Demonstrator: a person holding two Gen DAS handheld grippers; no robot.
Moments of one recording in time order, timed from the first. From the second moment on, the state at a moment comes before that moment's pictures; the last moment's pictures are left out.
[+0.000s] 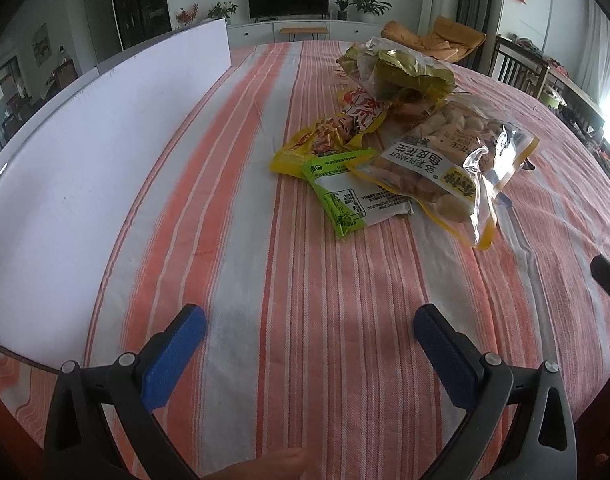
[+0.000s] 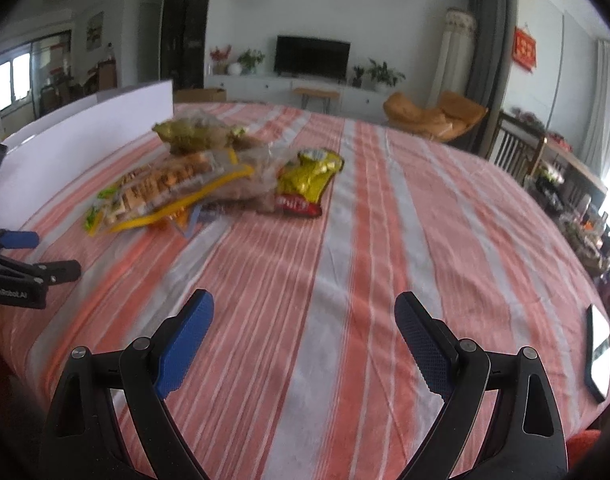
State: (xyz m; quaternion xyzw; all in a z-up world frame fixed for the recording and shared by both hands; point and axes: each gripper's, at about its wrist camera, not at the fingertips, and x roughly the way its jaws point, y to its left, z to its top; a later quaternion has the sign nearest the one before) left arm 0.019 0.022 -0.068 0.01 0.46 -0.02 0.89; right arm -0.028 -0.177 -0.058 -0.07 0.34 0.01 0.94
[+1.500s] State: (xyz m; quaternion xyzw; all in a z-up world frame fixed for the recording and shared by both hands) left arm 0.282 -0.073 0.001 0.09 0.55 -0.10 0.82; right arm -0.008 -0.209 -0.085 -0.04 0.40 0.00 0.92
